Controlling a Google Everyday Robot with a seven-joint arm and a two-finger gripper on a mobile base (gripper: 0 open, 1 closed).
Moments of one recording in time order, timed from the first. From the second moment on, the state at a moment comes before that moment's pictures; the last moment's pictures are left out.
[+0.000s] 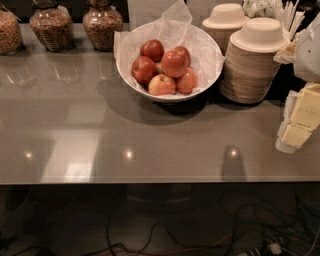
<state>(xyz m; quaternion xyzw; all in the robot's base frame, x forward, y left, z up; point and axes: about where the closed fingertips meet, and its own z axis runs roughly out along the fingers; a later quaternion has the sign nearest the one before) 0.438 -0.217 0.976 -0.60 0.78 -0.03 0.16</state>
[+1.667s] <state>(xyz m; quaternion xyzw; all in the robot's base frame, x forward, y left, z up) 0.540 -0.132 0.974 -0.56 0.74 0.03 0.37</state>
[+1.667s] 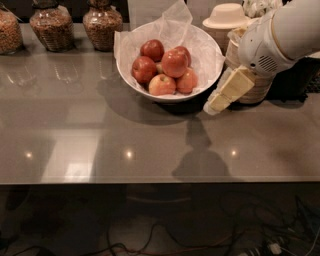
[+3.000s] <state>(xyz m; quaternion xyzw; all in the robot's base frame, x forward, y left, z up) 0.662 -0.089 0.948 -0.53 0.73 0.03 0.43</state>
